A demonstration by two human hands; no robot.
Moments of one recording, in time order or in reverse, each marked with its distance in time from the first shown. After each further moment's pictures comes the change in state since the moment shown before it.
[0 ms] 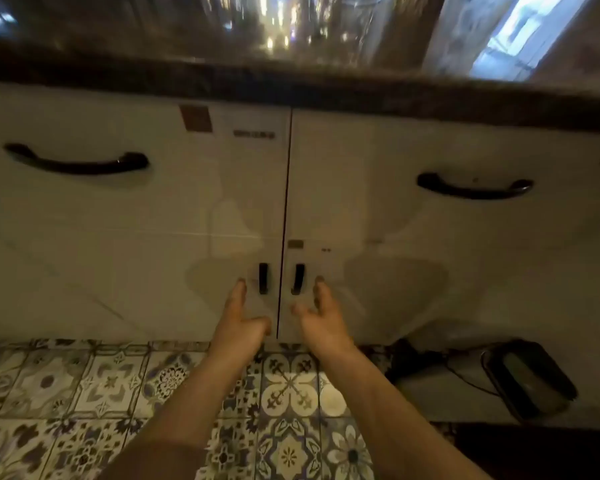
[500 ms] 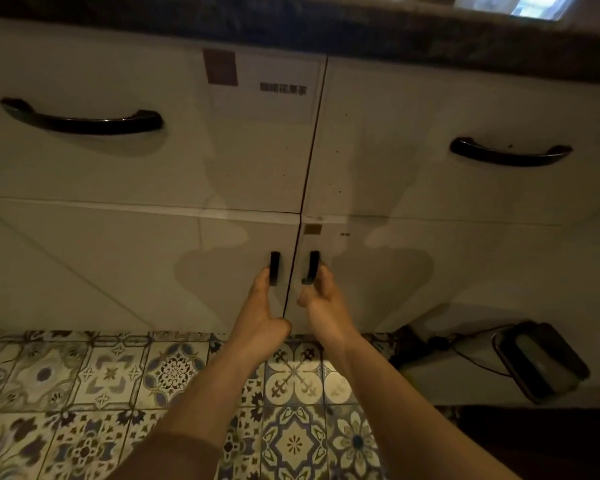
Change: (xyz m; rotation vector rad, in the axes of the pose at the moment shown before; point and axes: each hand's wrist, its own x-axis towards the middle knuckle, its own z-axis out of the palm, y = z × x) left_hand 0.001 -0.017 -0.001 0.155 -0.189 0.117; right_hand -0.003 0.008 0.018 -0.028 -0.011 -0.073
